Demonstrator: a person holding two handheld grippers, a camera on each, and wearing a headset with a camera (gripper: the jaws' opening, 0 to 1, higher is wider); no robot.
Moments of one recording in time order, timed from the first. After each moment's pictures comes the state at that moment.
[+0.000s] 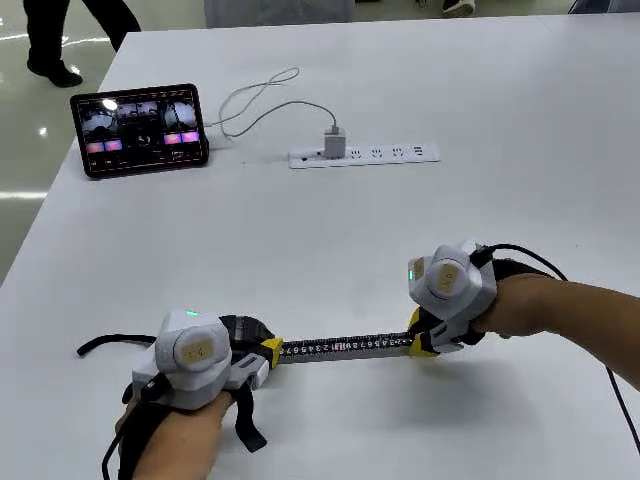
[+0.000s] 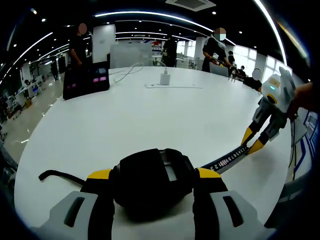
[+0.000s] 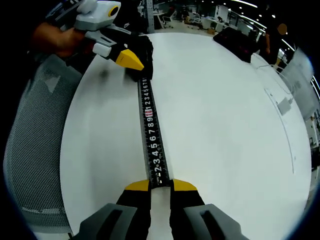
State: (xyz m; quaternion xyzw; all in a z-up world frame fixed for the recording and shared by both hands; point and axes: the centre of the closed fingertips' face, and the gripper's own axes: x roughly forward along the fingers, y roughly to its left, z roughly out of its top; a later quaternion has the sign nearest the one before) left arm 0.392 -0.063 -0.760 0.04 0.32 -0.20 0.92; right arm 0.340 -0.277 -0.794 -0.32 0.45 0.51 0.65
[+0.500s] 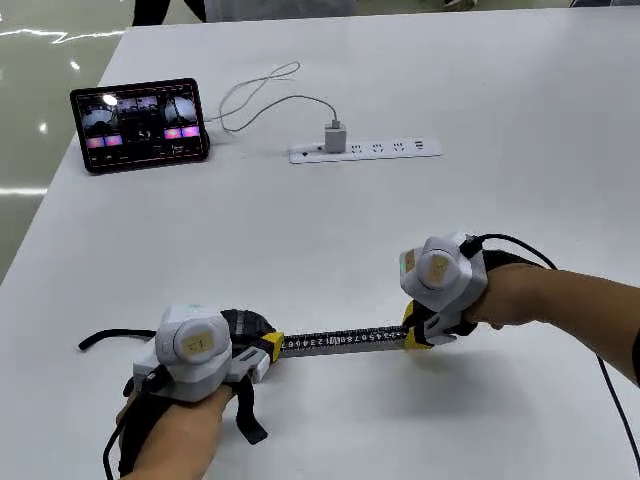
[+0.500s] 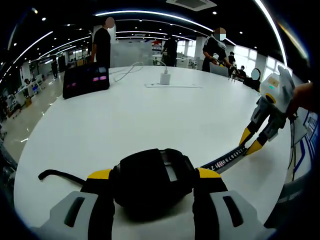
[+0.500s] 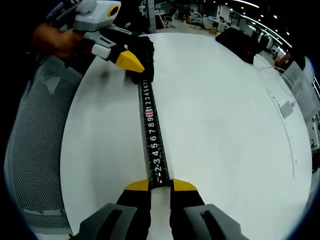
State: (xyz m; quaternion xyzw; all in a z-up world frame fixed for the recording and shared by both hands) left arm 0.393 -0.063 -0.760 0.04 0.33 -0.20 0.92; right arm 0.343 -0.271 -0.795 -0.32 0.45 0.52 0.65
